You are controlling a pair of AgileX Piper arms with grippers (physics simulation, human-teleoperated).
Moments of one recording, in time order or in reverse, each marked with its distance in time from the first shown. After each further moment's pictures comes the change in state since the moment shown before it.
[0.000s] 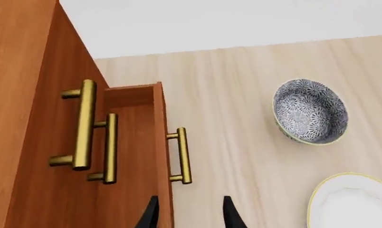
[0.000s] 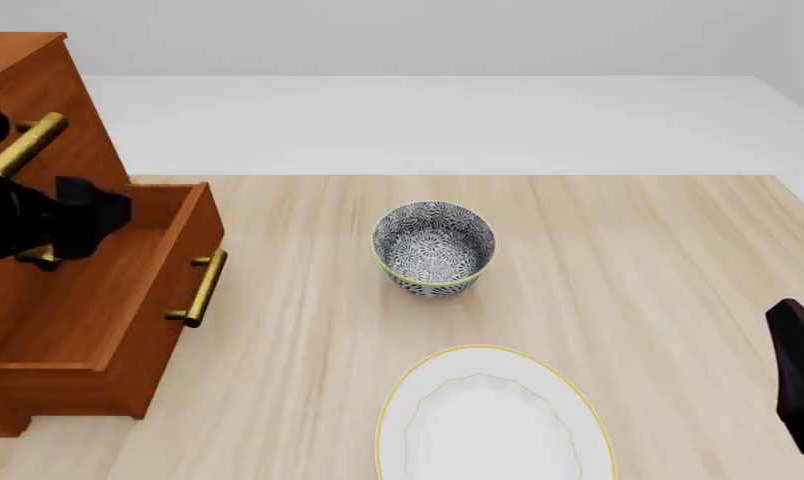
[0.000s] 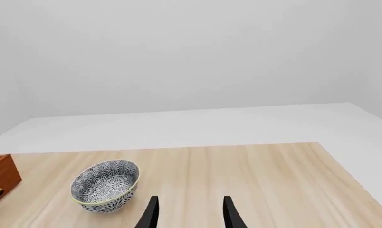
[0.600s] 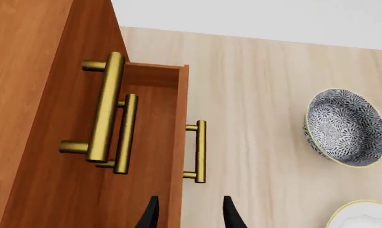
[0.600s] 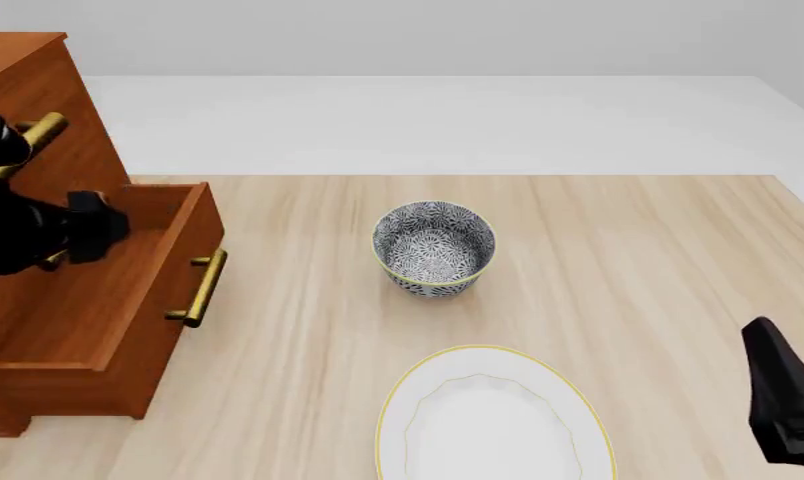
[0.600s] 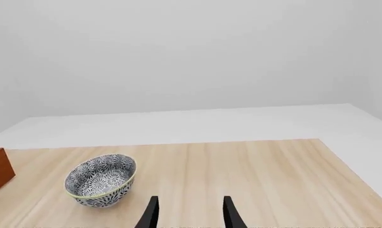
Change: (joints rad) left arm 0.107 0.104 0.061 -0.079 -0.087; right arm -0.002 -0.009 0.117 -0.116 -0.008
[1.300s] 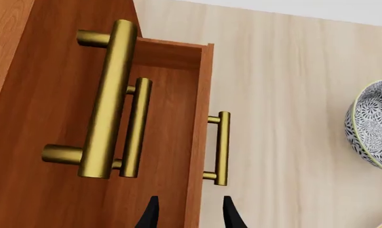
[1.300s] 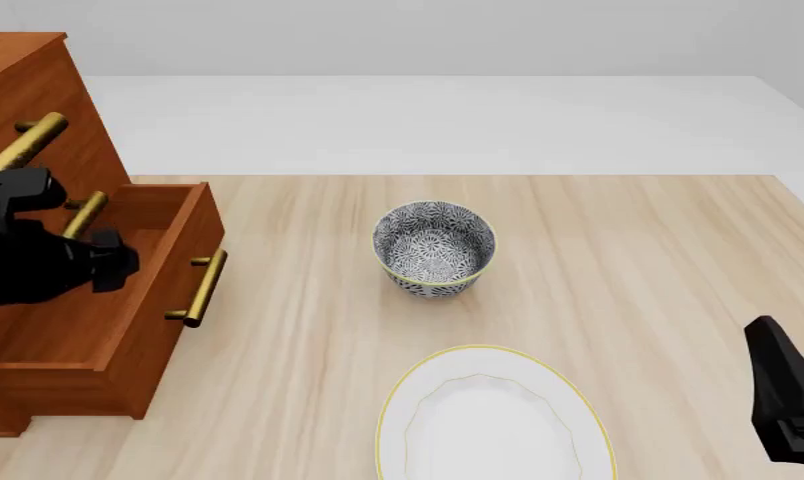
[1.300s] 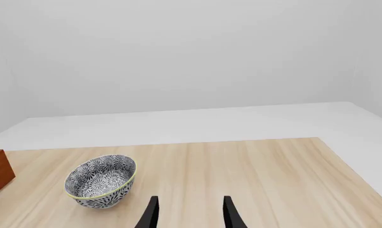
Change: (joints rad) left arm 0.072 0.135 0.109 -0.153 0.029; right arm -0.005 0.000 -0.010 0.014 0.008
